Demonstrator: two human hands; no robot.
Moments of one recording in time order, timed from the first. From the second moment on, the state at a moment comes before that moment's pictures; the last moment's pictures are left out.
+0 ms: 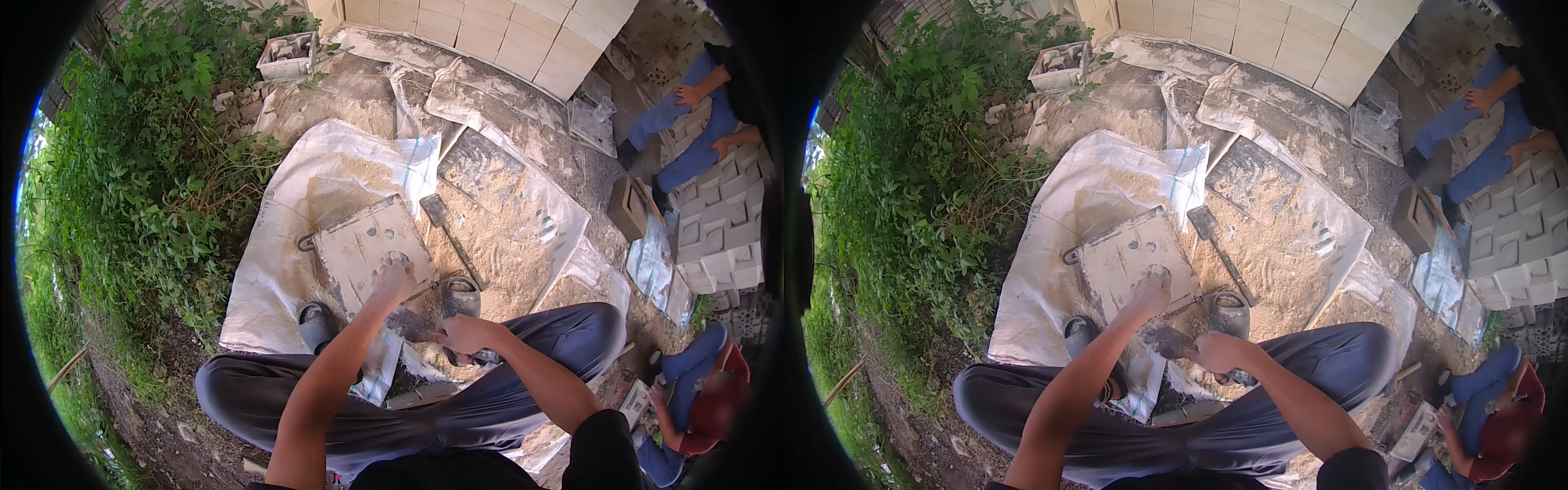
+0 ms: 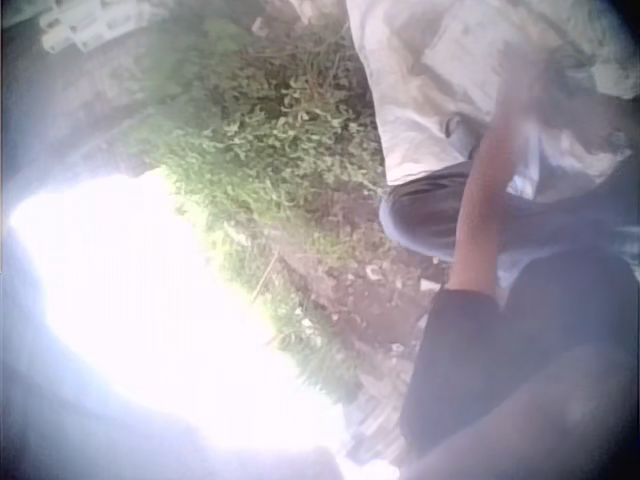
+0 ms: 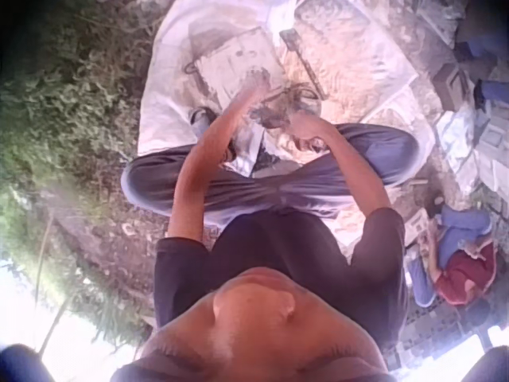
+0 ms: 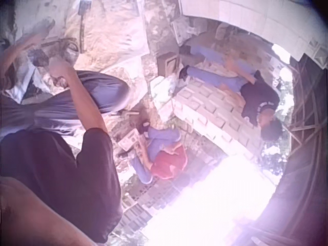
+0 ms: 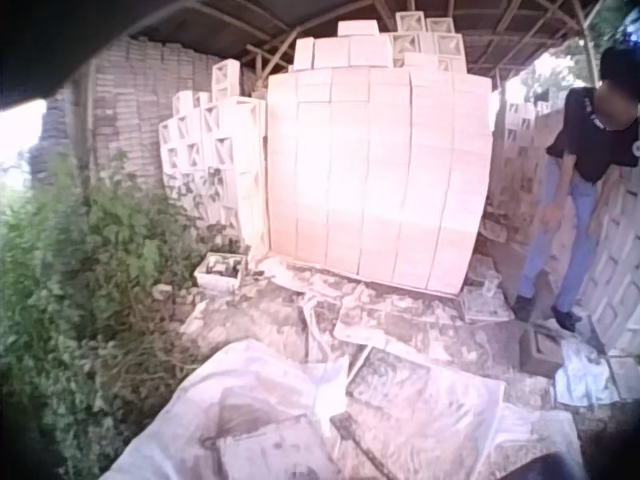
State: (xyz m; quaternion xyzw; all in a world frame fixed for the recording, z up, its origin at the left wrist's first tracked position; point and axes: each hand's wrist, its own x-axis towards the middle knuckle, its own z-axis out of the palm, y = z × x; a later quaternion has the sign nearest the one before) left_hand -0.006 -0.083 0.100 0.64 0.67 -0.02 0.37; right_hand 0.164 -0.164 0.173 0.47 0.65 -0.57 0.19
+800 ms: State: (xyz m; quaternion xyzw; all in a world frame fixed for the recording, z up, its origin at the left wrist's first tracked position) left_hand 0.021 -0.081 0.042 0.80 0.57 -0.05 0.15; right_hand 0.140 -0.140 0.056 0.71 0.61 -0.35 -0.02
